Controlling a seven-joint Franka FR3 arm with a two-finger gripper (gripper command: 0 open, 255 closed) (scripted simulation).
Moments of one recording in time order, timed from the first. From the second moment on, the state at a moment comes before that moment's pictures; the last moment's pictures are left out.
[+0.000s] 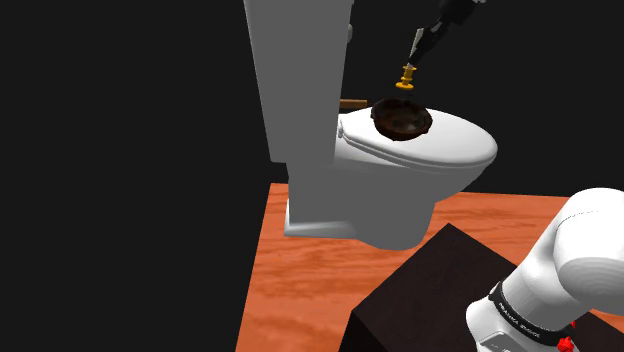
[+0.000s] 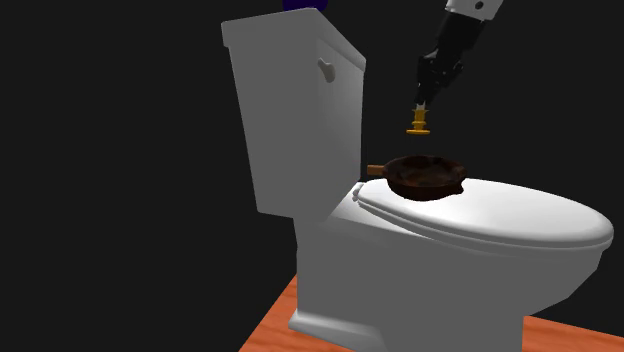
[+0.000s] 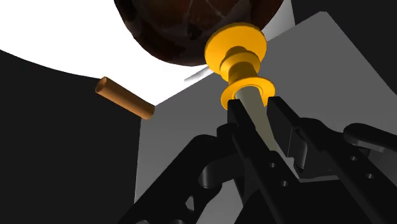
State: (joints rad) arm 0.13 -0.42 -0.44 -2.02 0.08 2.02 -0.62
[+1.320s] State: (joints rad) arm 0.12 -0.38 -0.53 -2.15 0.12 2.17 -0.74
